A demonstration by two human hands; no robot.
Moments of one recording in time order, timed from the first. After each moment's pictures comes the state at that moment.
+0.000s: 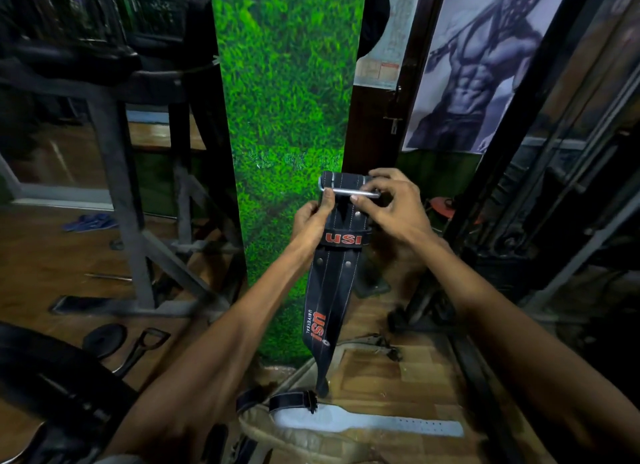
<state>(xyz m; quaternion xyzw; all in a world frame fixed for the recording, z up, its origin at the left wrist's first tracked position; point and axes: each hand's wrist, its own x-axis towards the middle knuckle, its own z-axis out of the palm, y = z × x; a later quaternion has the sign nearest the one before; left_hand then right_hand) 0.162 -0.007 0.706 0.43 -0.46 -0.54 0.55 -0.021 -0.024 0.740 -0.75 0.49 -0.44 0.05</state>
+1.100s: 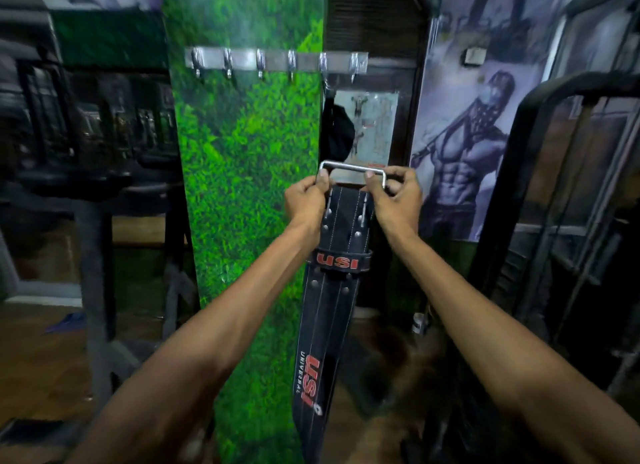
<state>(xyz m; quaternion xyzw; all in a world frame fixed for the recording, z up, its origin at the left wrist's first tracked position) 0.070 -0.163 0.905 0.39 -0.44 -0.41 0.70 -0.071 -0.166 0.897 -0.54 0.38 -0.73 0.16</state>
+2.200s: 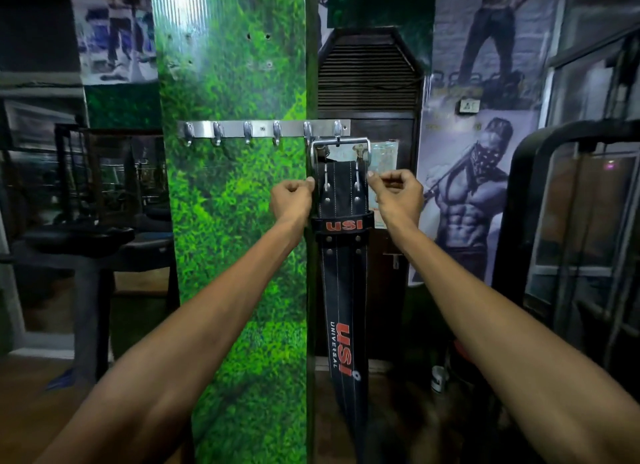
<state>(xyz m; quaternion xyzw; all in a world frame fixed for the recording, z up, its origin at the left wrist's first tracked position) 0.071 -0.237 0.993 0.45 -0.45 -0.28 0.72 -0.107 -0.224 0.990 -0.53 0.39 -0.74 0.13</state>
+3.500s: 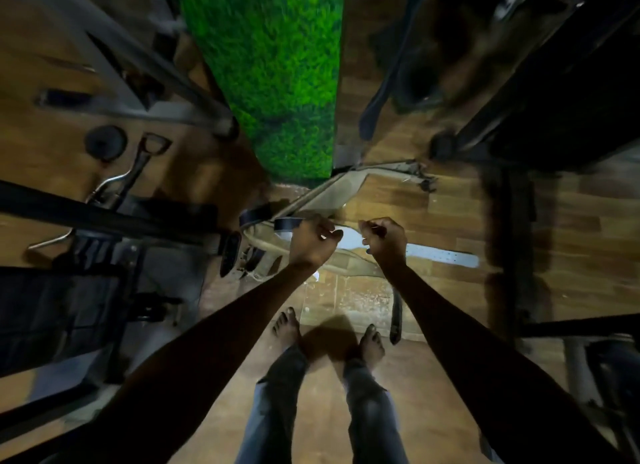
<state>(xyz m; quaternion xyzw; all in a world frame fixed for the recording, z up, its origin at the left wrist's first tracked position) 0.095 0.052 0.251 0.73 -0.47 -0.44 0.25 -0.071 0.046 0.230 -0.39 0.73 -0.31 0.46</state>
